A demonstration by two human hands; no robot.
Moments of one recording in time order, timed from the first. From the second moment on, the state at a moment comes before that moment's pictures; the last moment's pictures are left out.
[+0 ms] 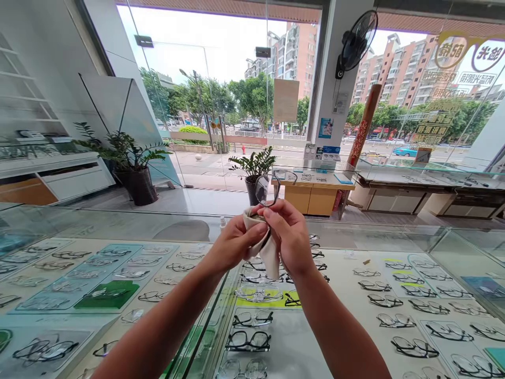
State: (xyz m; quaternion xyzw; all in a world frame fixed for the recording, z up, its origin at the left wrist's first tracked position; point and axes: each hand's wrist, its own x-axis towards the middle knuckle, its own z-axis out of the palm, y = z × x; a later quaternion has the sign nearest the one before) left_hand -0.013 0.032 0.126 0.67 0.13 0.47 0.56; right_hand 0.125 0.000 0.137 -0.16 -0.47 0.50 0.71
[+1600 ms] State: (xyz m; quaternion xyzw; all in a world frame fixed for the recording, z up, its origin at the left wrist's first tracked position) left_hand -0.063 0.045 0.150 0.73 0.27 0.62 0.11; right_hand 0.171 0.006 0.150 -0.20 -0.54 0.61 0.54
